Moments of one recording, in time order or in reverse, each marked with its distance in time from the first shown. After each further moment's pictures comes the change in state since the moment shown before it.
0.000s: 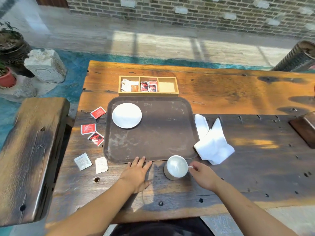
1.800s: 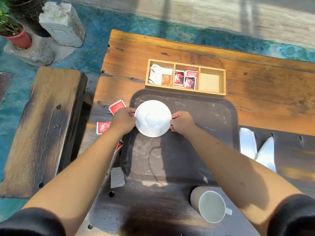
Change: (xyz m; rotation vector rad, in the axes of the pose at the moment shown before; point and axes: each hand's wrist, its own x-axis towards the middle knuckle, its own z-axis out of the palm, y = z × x) left_hand 0.126 -0.198 -0.130 -1.059 0.463 -0.504; right_hand 0.261 -0.223 0.012 0.206 -0.001 0.057
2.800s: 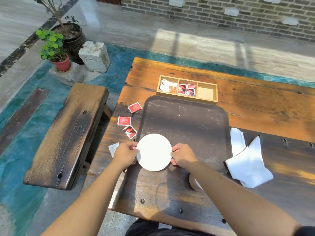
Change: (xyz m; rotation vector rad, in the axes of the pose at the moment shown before) left_hand -0.201 -0.067 -0.002 -0.178 0.082 -0.120; right_hand -0.189 0.067 0.033 0.039 -0.069 -0.040
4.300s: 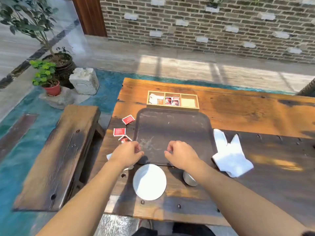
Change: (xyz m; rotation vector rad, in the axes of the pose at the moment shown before) left_hand -0.052 0.040 -0.027 0.735 -0.036 0.537; right_hand -0.084 -0.015 -0.020 -0.594 0.255 -0.415
